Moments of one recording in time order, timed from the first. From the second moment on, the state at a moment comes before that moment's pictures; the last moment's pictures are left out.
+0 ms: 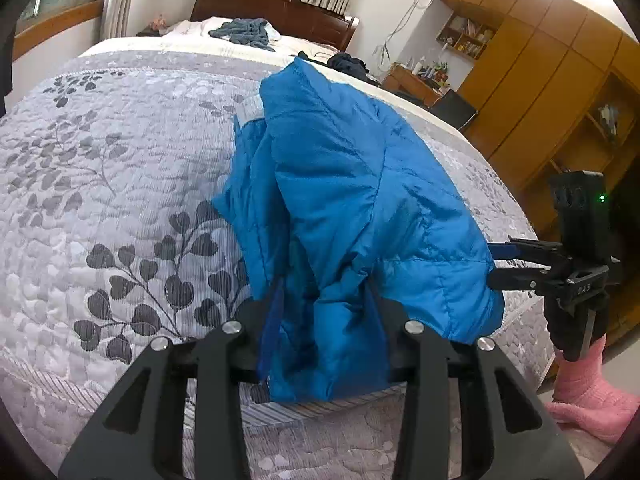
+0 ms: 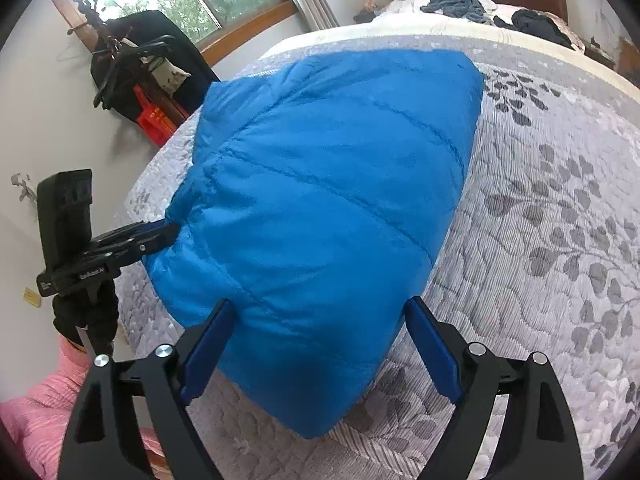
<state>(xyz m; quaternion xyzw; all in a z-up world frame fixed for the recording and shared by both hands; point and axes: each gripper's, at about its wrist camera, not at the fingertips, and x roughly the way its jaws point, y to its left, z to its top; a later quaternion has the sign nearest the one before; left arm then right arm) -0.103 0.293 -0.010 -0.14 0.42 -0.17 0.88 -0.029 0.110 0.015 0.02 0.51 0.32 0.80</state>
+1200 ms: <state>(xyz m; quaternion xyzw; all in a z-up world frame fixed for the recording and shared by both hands) -0.093 0.291 0.020 -0.13 0.40 -0.17 0.89 0.004 0.081 0.024 0.09 0.49 0.33 0.80</state>
